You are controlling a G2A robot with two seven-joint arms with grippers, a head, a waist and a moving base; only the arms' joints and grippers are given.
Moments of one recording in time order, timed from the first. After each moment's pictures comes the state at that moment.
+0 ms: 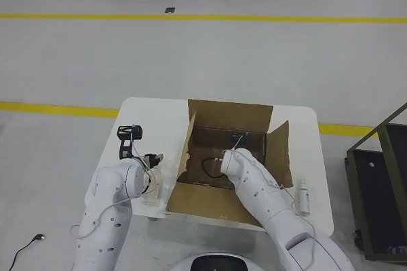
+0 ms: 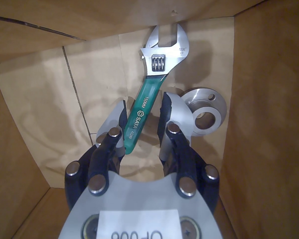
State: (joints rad) left arm 1.09 -1.41 -1.38 -1.74 1.44 0.23 -1.20; right arm -0.63 -1.68 1.07 -0.65 -1.07 0.68 0.74
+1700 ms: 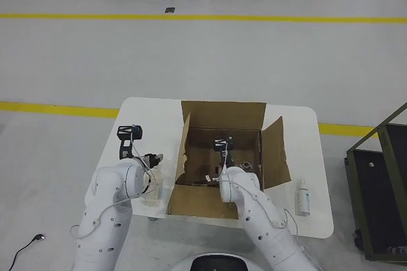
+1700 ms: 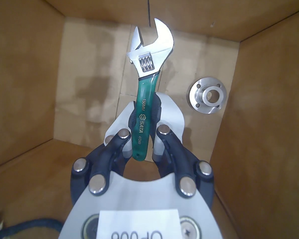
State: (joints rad) left arm 1.09 -1.41 -1.38 -1.74 1.44 0.23 -1.20; right arm -1.03 -1.60 1.09 -1.37 -1.46 0.39 0.91
